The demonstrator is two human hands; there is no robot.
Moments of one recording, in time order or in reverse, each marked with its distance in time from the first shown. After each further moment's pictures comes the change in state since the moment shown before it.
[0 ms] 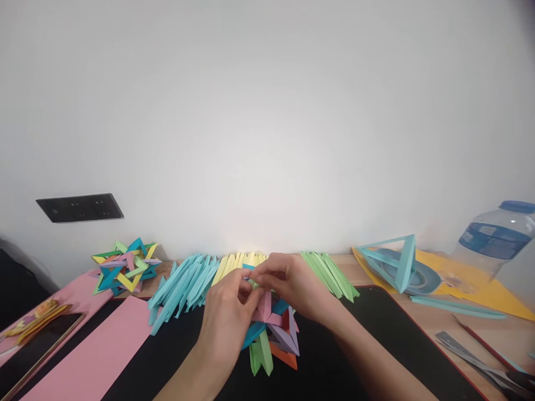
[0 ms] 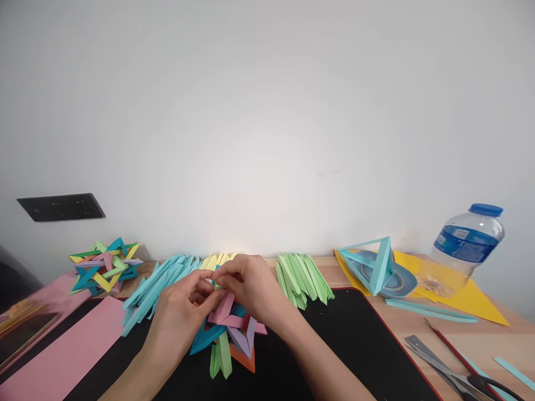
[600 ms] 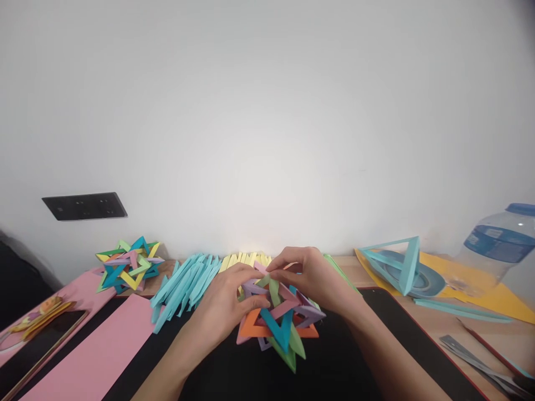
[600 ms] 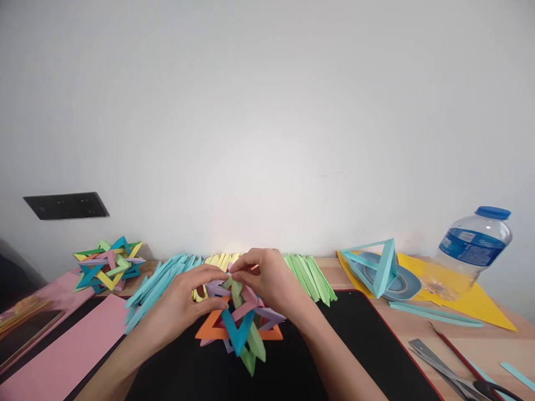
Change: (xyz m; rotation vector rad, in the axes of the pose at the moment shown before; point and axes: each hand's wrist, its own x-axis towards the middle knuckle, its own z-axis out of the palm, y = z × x) left_hand 0.016 -0.005 -0.024 -0.045 -0.311 0.087; right_hand -0.001 -0.006 -0.023 0.020 -0.015 0.091
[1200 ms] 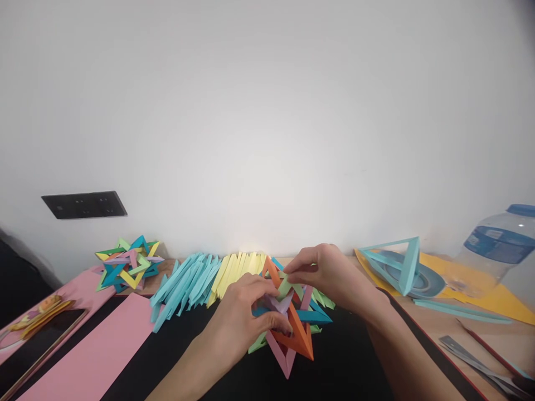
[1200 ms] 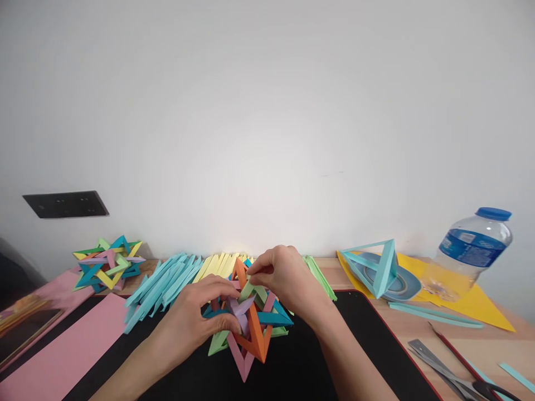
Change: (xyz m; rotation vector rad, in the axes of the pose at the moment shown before) left_hand -0.007 0.010 0.021 -0.077 0.002 0.065; right_hand -0.007 0.000 -0.020 -0.194 0.029 0.140
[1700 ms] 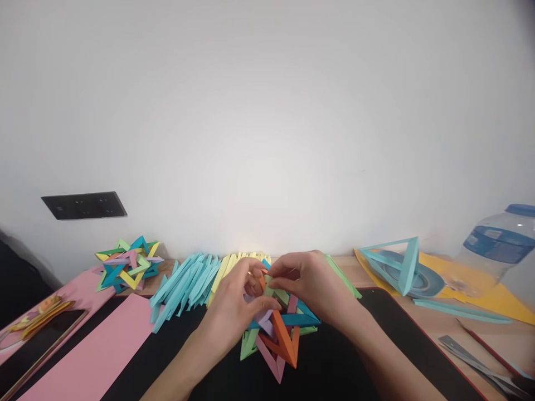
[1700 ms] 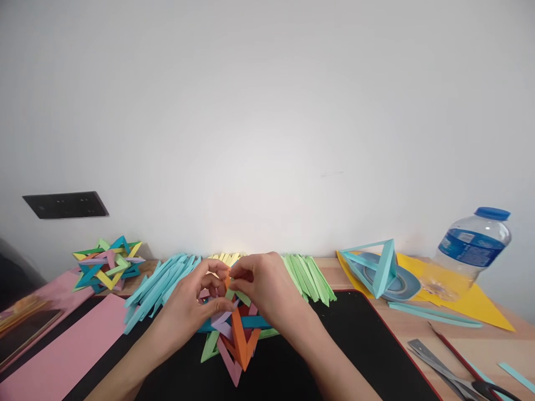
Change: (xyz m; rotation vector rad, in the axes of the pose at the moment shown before) left_hand 0.006 -0.003 -0.007 -0.121 0.064 -0.121; right_hand -0.004 -0.015 0.021 0.058 0.013 -0.140
